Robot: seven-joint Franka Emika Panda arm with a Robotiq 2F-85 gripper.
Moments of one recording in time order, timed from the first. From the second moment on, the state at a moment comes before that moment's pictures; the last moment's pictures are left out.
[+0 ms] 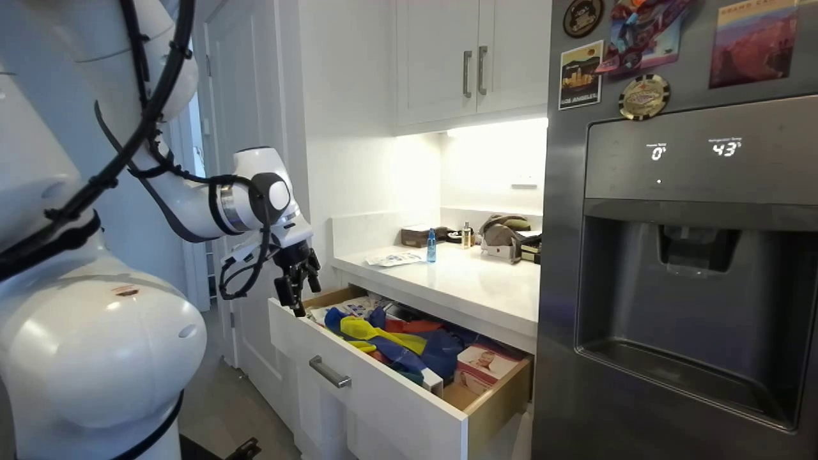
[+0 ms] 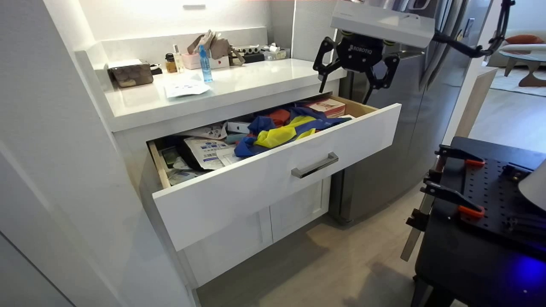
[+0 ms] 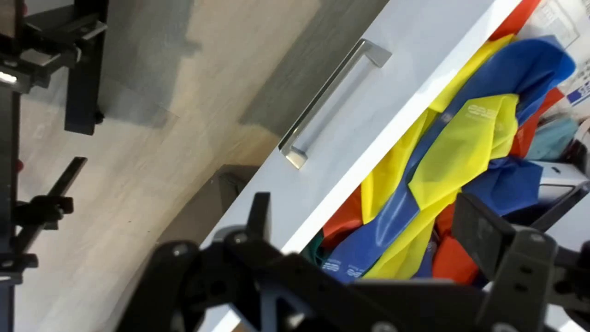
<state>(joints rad) -0.09 -0.36 0.48 -2.77 -0.05 2.70 1.66</state>
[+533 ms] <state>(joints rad) -0.25 -0.23 0.68 -2.77 -0.13 2.71 2.22</state>
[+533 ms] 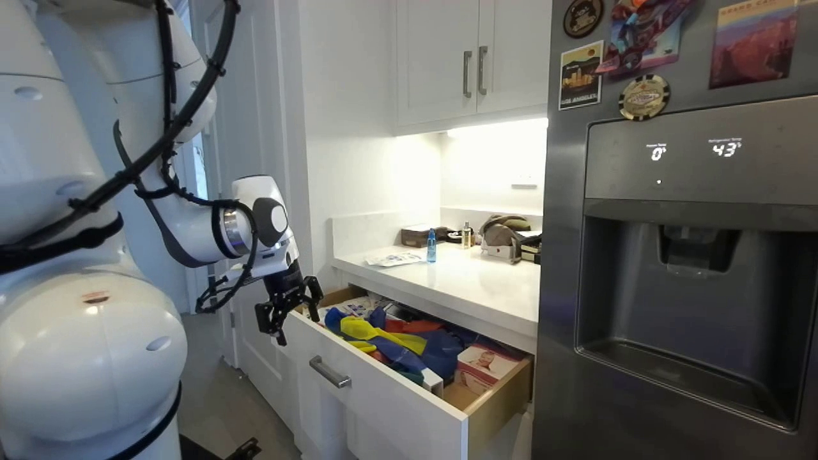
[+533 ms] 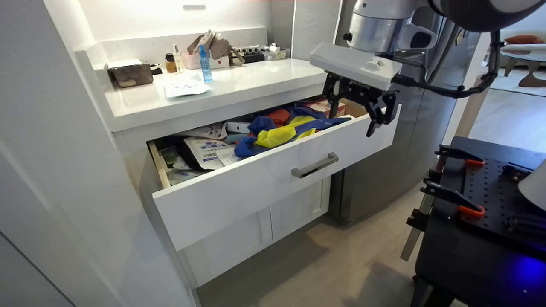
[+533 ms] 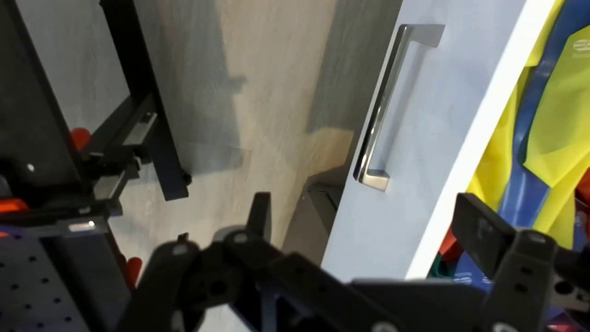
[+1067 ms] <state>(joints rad) -0.50 -0.18 0.89 -2.77 -0.36 2.83 2.60</state>
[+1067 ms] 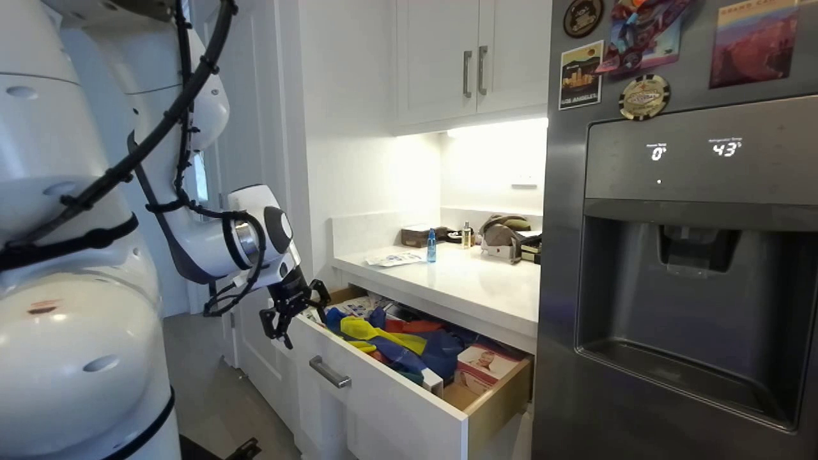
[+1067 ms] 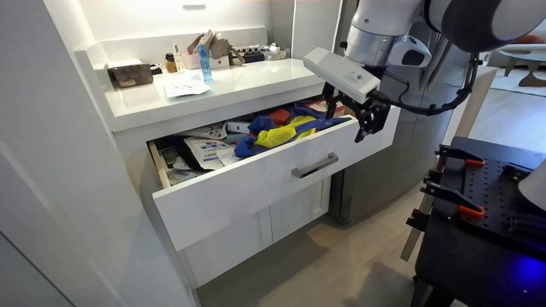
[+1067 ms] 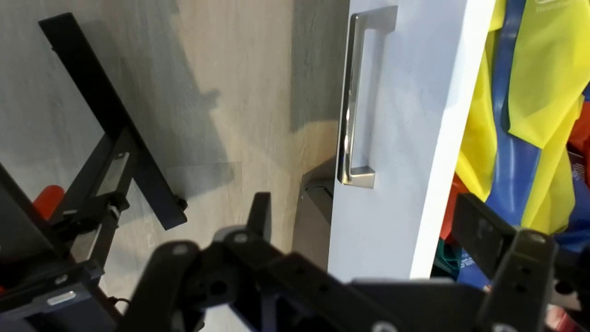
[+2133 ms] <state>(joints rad) -1.14 -0.21 1.66 -2.77 -0.17 2.90 2.60</state>
